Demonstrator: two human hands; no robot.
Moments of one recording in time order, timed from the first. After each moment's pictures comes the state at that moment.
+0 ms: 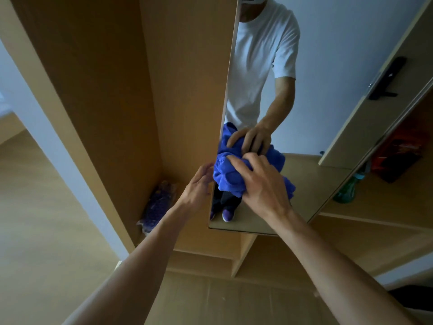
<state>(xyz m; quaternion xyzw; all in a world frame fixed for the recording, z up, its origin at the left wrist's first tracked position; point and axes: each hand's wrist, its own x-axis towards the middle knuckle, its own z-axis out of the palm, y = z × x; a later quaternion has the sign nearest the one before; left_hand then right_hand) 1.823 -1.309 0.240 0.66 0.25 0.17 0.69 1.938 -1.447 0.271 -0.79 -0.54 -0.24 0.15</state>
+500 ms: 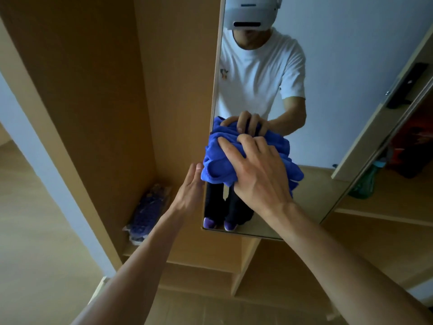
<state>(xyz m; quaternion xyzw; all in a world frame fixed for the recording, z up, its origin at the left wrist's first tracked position) 1.839 -1.311 0.156 0.70 0.22 0.26 0.63 1.935 -1.444 0.234 -0.77 -0.53 -0.34 0.10</state>
